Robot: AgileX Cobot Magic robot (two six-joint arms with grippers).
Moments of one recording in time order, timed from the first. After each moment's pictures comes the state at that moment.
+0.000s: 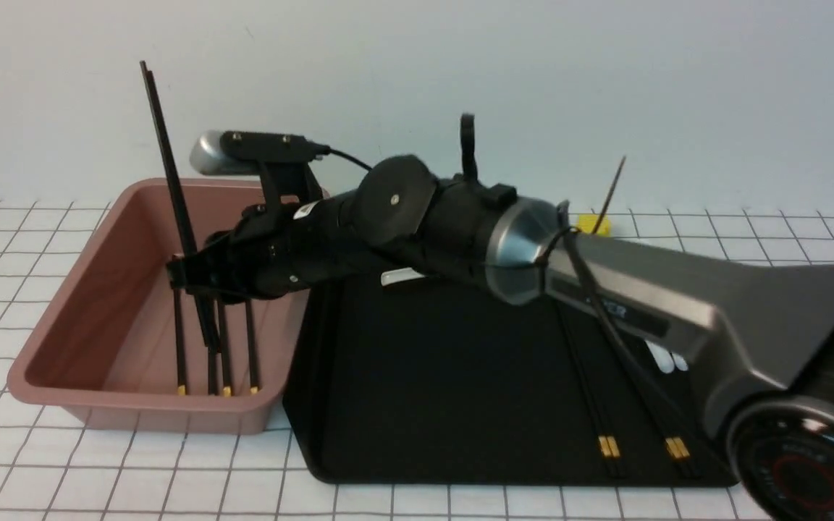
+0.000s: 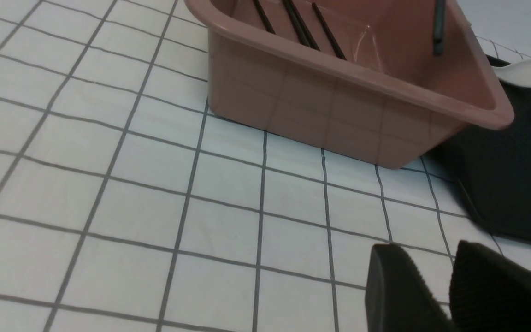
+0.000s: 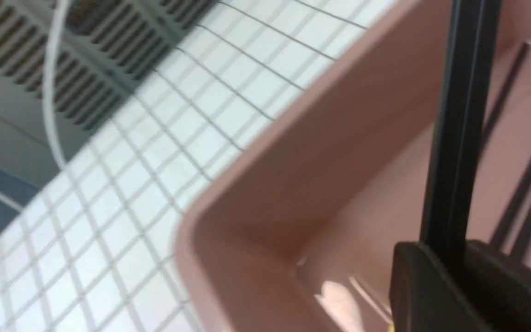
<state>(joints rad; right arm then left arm) 0.74 2.30 -1.97 0.92 0.42 -0.45 -0.08 -0.01 0.03 -0.10 0.40 -0.28</state>
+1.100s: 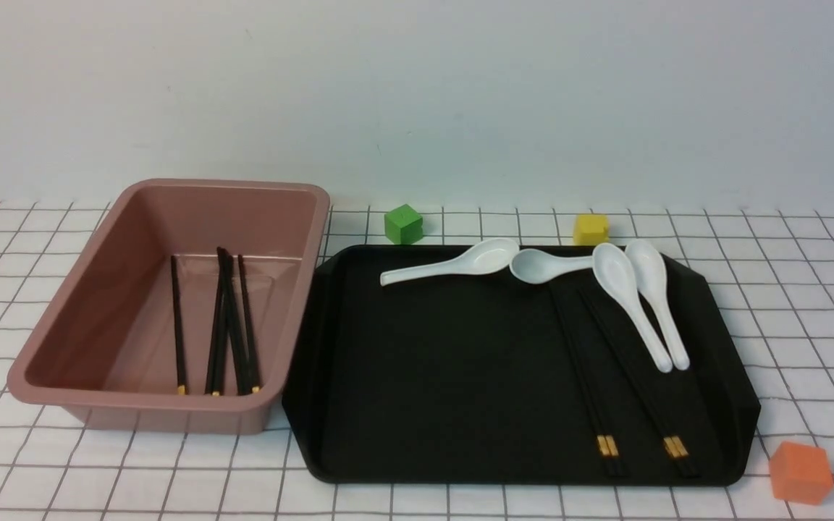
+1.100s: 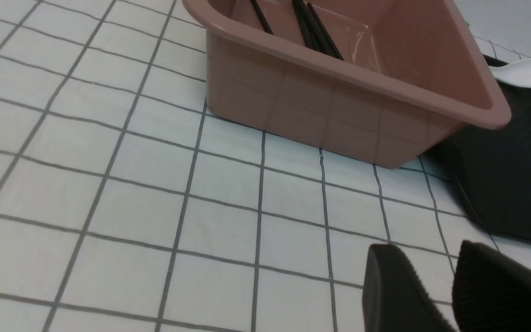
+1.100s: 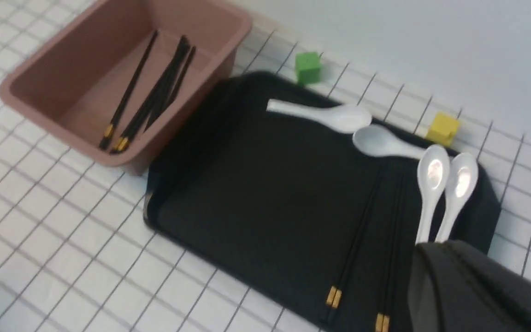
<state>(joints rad) 0.59 0.83 -1.22 -0.09 0.96 0.16 -0.08 -0.01 0.03 -0.10 0.40 -0.28</state>
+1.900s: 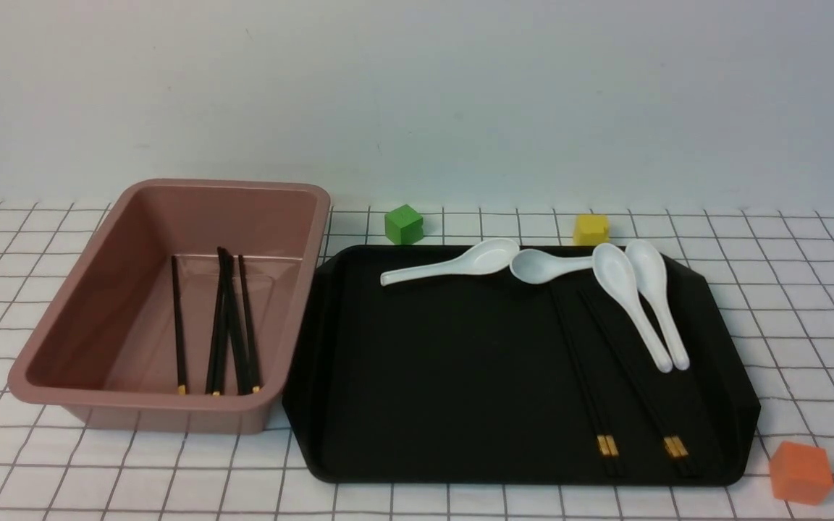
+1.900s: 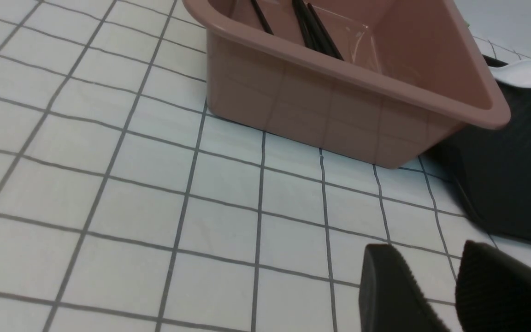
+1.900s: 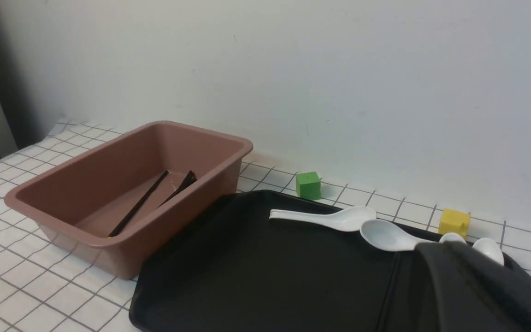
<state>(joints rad) 0.59 0.34 -0.43 -0.33 0.26 0.43 -0.08 -0.01 0.03 -0.10 0.40 -0.28</state>
